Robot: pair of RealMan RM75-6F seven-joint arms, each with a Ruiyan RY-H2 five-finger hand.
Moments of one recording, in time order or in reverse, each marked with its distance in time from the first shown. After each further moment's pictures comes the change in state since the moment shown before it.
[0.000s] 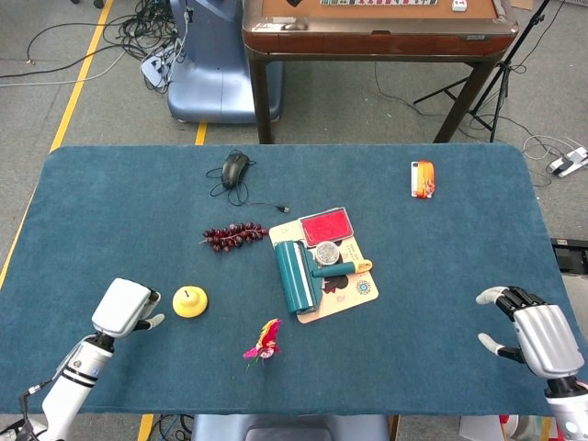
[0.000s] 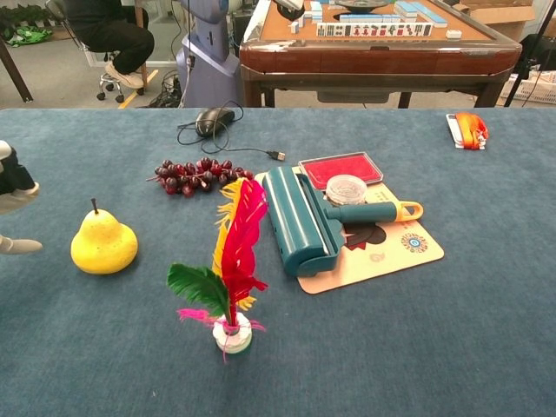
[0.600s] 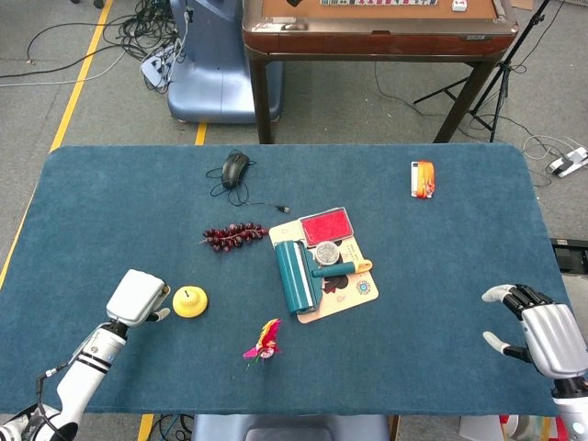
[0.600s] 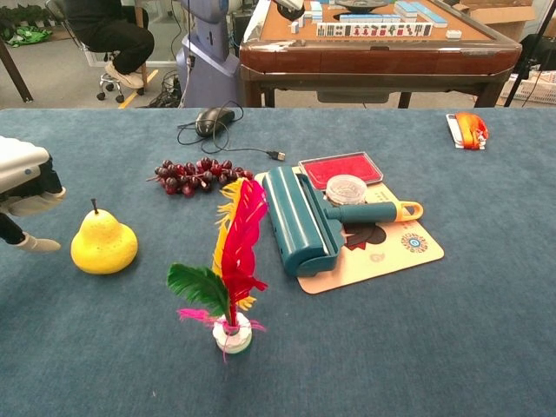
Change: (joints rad) left arm -0.073 -0.001 -0.021 -0.039 -0.122 -0.123 0.147; right arm -0.006 0.014 0.007 0.002 0.002 0.015 0.032
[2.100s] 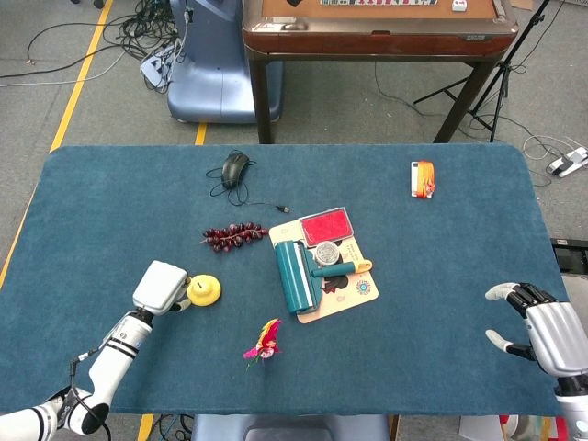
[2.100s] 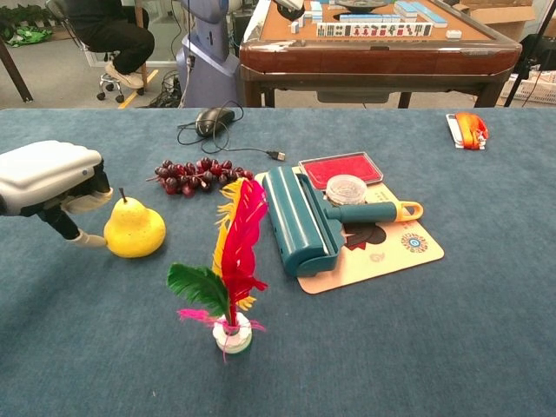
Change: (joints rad) left arm -0.093 -0.134 -0.033 0.078 -0.104 -0.045 0.049; right arm 0.000 0.006 0.008 0.008 0.012 -0.007 0.028
